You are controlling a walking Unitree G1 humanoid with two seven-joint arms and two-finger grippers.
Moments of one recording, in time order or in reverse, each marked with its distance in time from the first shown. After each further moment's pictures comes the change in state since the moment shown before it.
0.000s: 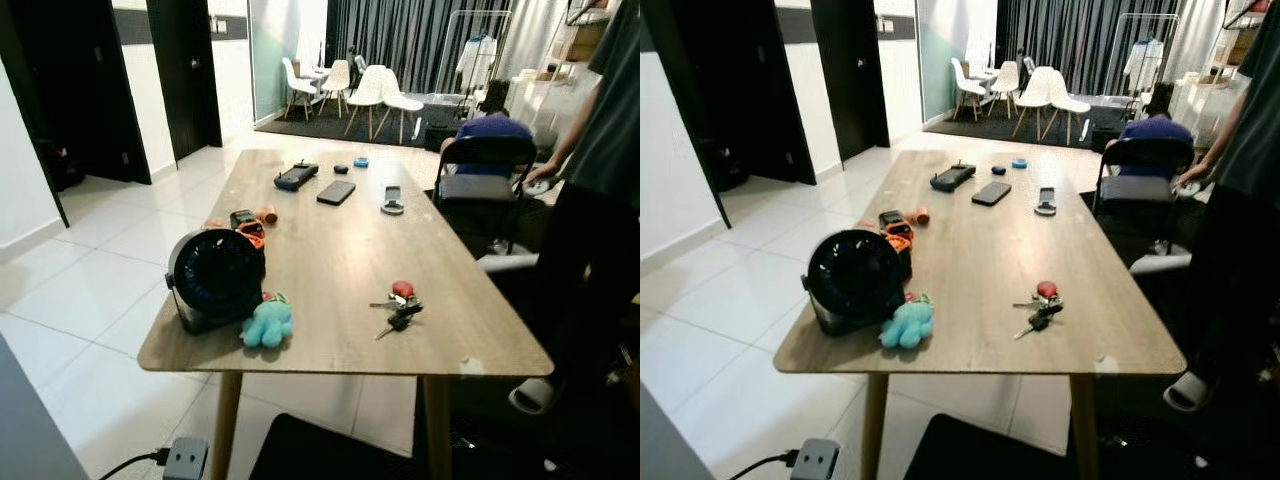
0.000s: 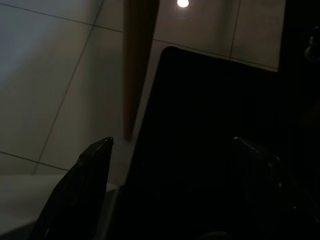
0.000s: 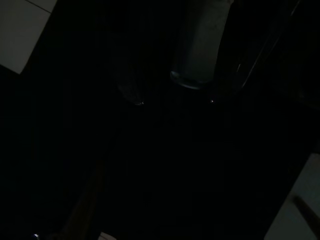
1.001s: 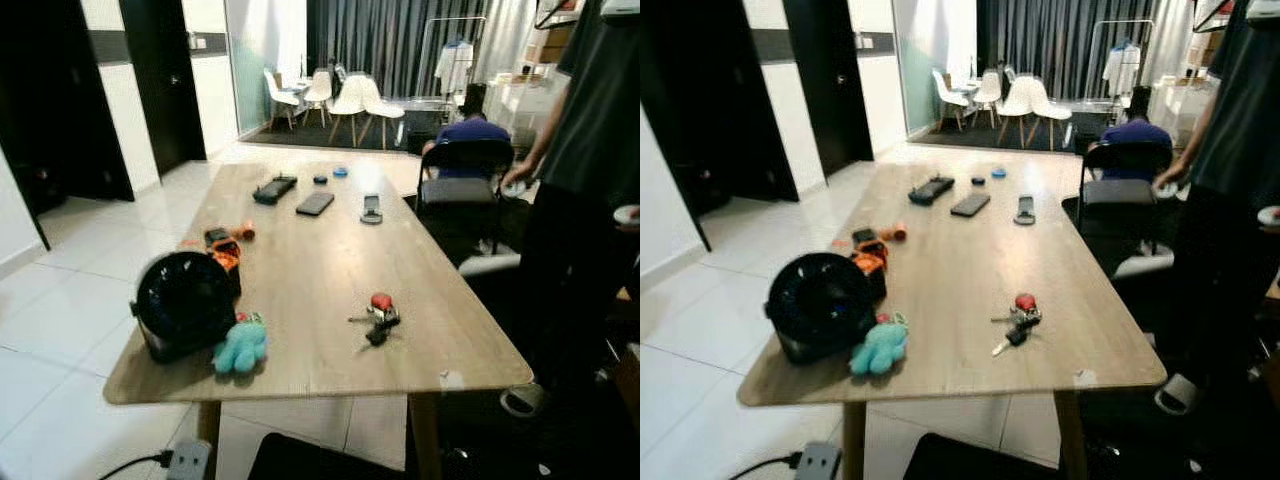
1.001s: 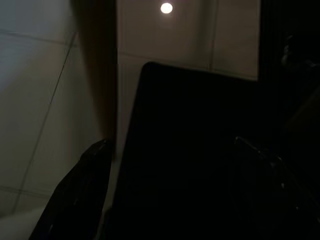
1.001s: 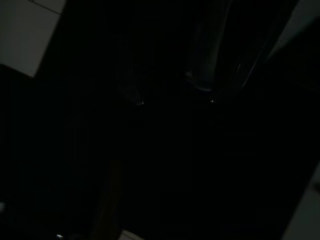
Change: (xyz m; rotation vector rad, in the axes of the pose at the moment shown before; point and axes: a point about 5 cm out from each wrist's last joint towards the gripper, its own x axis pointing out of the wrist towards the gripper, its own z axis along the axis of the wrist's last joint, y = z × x) left arm 0.000 -0.006 0.000 0.007 -0.005 -0.054; right arm -0.003 -0.006 -0.010 -0.004 0.029 -0.019
